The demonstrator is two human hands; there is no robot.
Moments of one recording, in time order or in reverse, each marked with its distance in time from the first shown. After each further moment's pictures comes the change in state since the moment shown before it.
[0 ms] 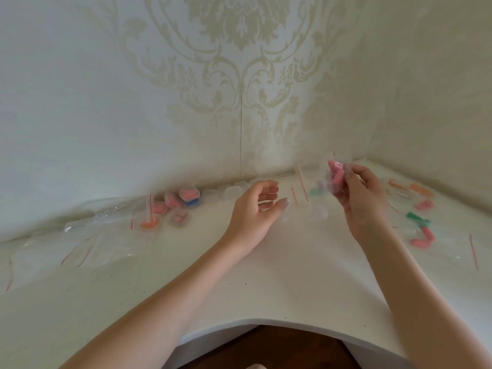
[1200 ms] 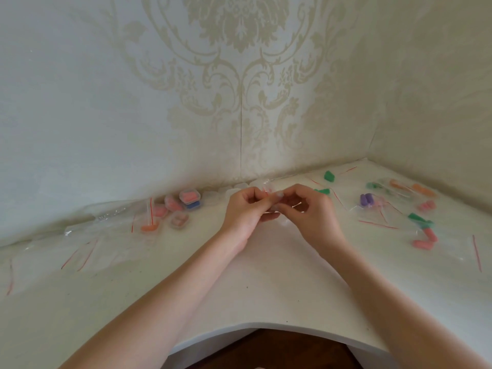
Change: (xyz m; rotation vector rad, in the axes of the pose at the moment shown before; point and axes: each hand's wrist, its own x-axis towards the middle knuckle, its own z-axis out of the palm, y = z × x) left_hand 0.012 0.004 -0.004 -0.408 0.032 -0.280; right_hand -0.046 0.022 0.035 -0.614 -0.452 -0.310
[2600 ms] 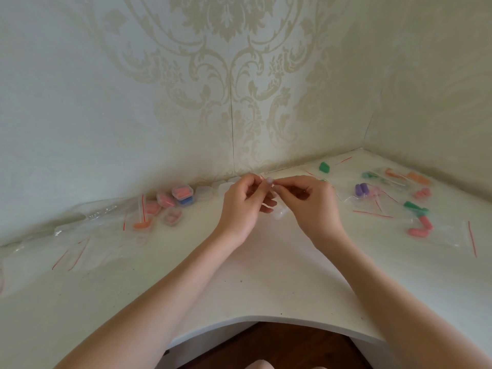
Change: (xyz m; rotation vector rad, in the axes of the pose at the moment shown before) left_hand -0.009 0.003 0.005 0.252 -0.009 0.205; right_hand -0.004 -0.009 -0.002 0.003 0.137 0.020
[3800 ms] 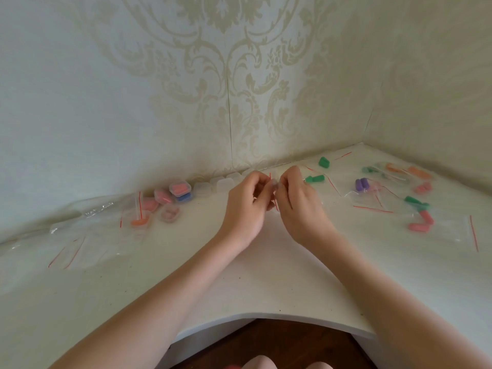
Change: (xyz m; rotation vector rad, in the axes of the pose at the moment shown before) left_hand -0.009 0.000 0.009 0.174 0.021 0.127; right_hand -0.004 0.009 0.010 -0.269 -0.124 -0.151
